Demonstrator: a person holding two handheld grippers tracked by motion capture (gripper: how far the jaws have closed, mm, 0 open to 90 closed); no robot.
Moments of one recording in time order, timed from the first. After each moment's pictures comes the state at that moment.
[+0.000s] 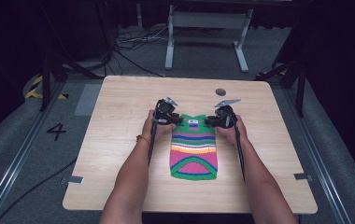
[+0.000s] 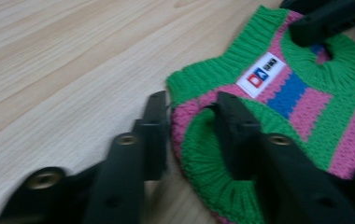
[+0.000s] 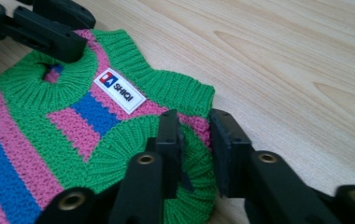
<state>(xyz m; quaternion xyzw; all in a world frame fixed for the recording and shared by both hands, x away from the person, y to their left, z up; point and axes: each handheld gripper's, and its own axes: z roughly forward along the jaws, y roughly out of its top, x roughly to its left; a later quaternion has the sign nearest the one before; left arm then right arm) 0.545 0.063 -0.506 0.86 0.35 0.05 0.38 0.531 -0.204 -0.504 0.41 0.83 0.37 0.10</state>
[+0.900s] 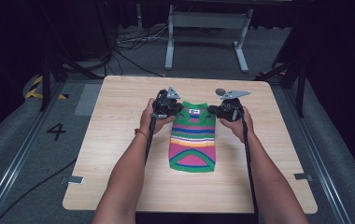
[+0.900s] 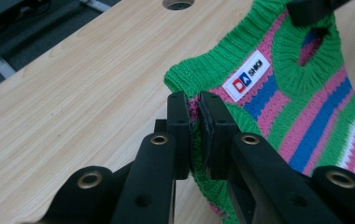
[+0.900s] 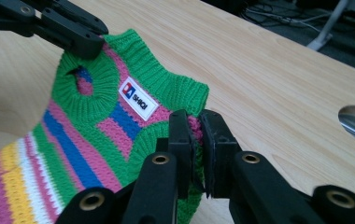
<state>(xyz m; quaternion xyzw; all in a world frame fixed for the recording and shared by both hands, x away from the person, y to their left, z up) 0.523 0.063 -0.439 0.87 0.26 0.16 0.39 0.518 -0.210 -0.446 0.34 0.82 0.43 0.16</state>
